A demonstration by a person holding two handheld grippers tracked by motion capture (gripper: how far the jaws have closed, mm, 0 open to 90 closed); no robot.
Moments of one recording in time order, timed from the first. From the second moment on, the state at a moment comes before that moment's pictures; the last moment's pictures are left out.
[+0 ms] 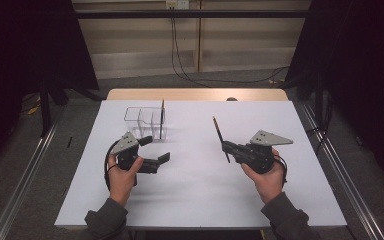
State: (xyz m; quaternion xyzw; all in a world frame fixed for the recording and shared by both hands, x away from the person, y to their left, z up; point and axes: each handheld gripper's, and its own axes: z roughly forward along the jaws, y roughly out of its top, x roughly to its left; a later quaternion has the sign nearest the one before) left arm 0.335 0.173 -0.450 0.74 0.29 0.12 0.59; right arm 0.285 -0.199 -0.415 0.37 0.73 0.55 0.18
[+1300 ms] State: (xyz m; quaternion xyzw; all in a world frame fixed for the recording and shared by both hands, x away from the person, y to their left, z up) left arm 0.337 0.165 -0.449 0.74 0.29 0.10 0.60; right arm 0.294 -0.178 -0.421 0.34 0.73 0.58 0.16
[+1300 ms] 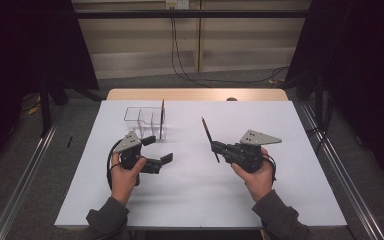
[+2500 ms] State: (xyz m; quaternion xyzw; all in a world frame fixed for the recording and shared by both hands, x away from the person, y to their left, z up) left arm 0.349 0.134 -0.430 0.71 0.31 0.07 0.62; right arm 0.293 -0.177 -0.422 0.33 0.73 0.58 0.16
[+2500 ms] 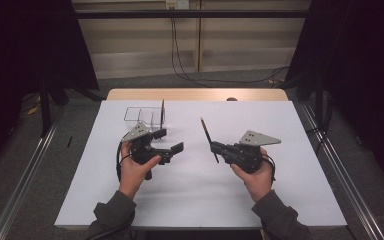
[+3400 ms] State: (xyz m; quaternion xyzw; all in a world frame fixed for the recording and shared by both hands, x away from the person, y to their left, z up) left arm 0.358 0.105 -0.416 0.71 0.29 0.04 0.64; right arm 0.293 -0.177 -0.421 0.33 0.73 0.58 0.16
